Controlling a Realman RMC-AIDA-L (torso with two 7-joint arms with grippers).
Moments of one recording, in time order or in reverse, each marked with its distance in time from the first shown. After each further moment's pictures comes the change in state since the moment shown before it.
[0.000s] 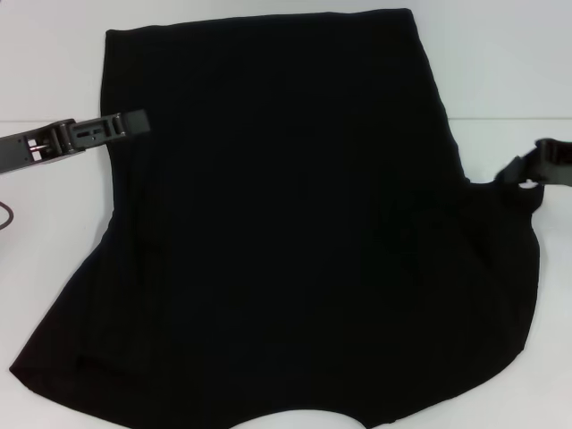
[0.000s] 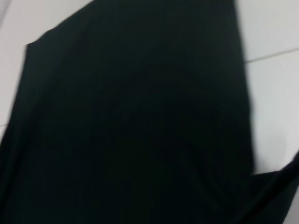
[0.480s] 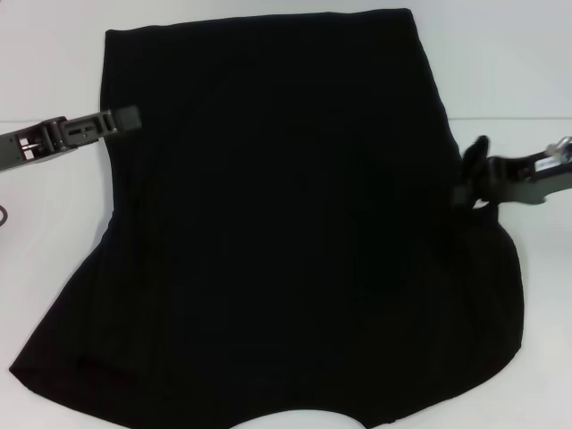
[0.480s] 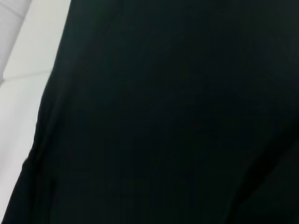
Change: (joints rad) left arm 0.009 -0.001 -0.020 -0.001 -0.009 -0.004 0.004; right arm 0.050 0.041 -0.086 0.016 0.019 -0.064 0.018
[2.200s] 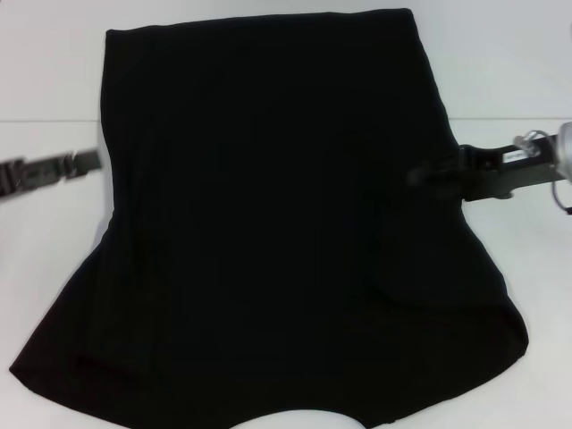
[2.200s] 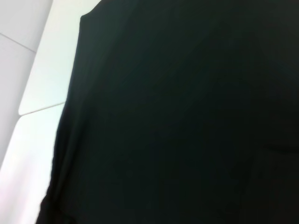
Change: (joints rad) left arm 0.047 0.025 -0.058 0.026 0.077 0.072 -0.021; right arm 0.021 -0.015 -0.097 0.150 0.185 0.162 0.013
